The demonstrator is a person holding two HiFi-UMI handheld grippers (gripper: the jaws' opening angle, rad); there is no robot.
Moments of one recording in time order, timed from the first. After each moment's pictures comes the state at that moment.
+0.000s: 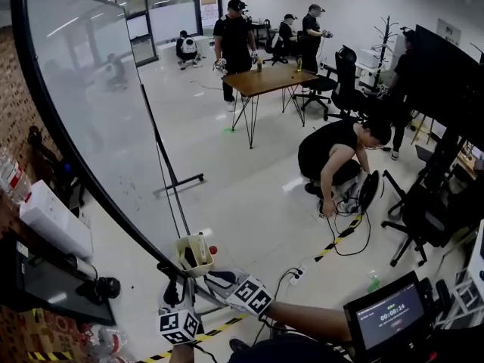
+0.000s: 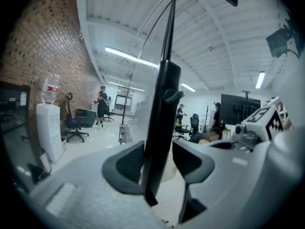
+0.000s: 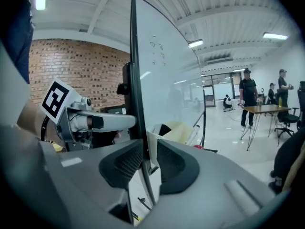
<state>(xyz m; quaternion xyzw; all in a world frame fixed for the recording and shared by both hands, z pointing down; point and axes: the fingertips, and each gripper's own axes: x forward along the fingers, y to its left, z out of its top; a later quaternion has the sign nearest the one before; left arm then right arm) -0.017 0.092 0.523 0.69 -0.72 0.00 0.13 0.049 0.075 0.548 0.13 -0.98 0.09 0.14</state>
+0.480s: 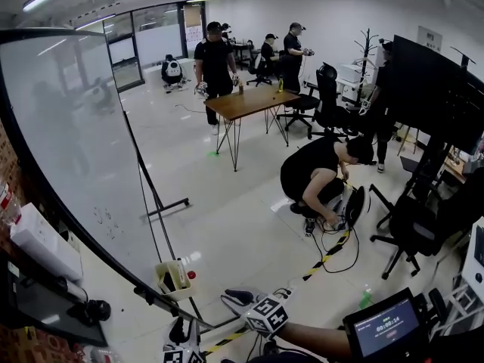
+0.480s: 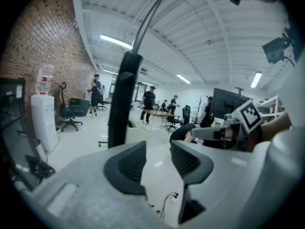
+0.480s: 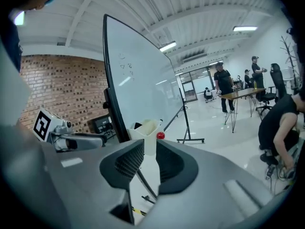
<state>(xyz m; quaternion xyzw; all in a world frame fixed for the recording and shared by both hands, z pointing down) 0.039 0.135 0.540 0.70 -0.69 0.03 0.17 0.166 0.042 0.556 0.21 -0.95 0.18 0.11</state>
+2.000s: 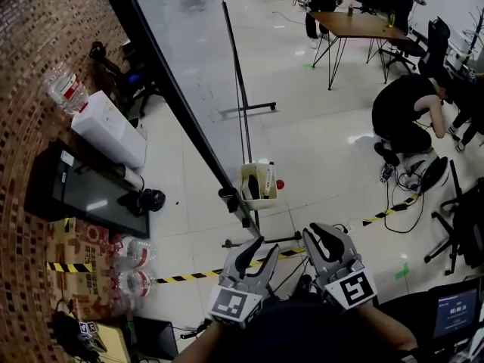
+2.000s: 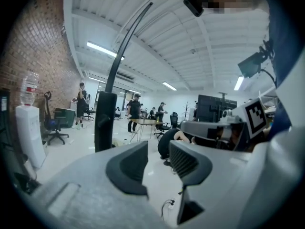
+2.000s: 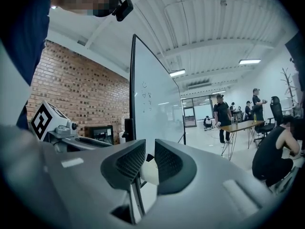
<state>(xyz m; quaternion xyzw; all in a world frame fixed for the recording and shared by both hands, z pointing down) 0.117 0.148 0.444 0.77 -0.63 0.02 0.12 0.178 0.100 0.410 0.25 -0.97 0.06 0.01</state>
